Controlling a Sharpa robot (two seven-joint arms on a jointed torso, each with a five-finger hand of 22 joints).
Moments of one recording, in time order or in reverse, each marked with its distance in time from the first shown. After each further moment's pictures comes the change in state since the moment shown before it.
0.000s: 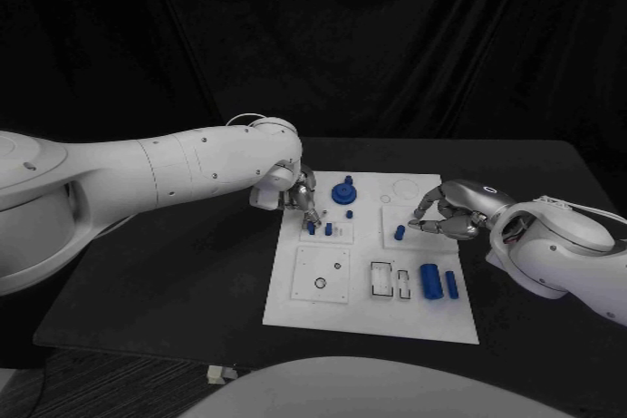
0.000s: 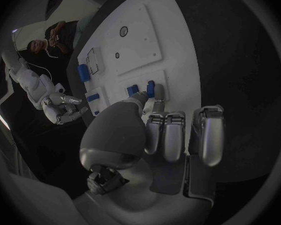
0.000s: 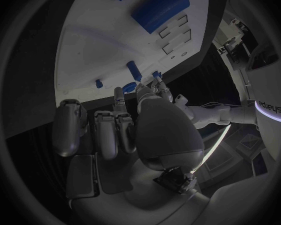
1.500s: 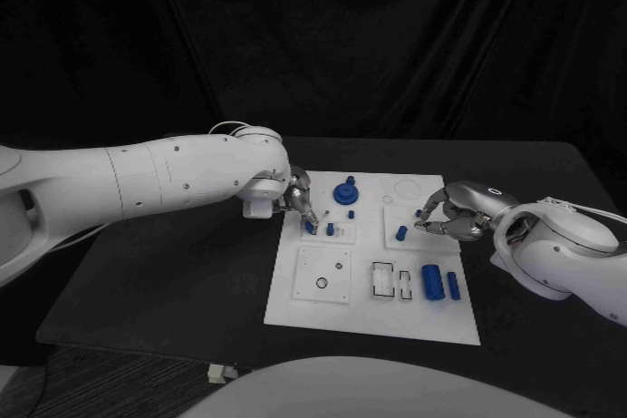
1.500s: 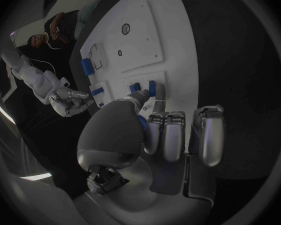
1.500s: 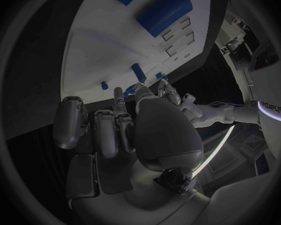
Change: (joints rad) left arm -0.003 -0.130 -0.001 0.182 0.000 -0.190 -0.003; left_hand -0.027 -0.058 0.139 -0.075 -0.018 0.020 0.003 -0.015 -0.024 -0.003 -0.003 0.000 0.000 0.000 0.000 0.000 0.000 0.000 0.000 0.000 0.000 0.000; right arm -0.001 -0.001 0.000 -0.008 0.000 0.014 -0.028; right_hand 0.024 -0.004 0.008 -0.008 0.015 0.000 0.000 0.000 -0.002 0.000 0.000 0.000 0.001 0.000 0.000 -0.031 0.000 0.016 -0.021 0.000 -0.054 0.000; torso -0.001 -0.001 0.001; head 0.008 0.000
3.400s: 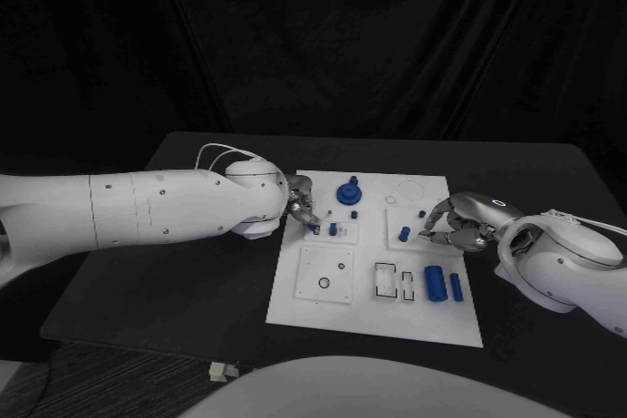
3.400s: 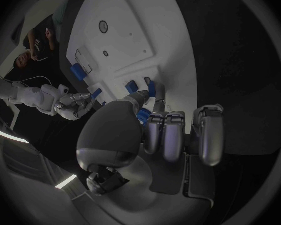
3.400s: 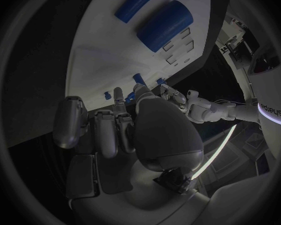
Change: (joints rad) left arm -0.070 -0.110 0.000 0.205 -0.297 -0.306 0.019; left_hand -0.045 0.005 0.041 0.000 -0.045 -0.014 0.007 -0.011 -0.016 0.000 0.000 0.000 0.000 0.000 0.000 0.000 0.000 0.000 0.000 0.000 -0.015 0.001; right arm -0.032 -0.011 0.000 -0.002 0.000 -0.002 0.000; right_hand 0.000 0.000 0.000 0.000 0.008 0.000 0.000 0.000 -0.001 0.000 0.000 0.000 -0.001 0.000 0.000 0.000 0.000 0.000 0.000 0.000 -0.004 0.000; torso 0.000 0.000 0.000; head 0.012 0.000
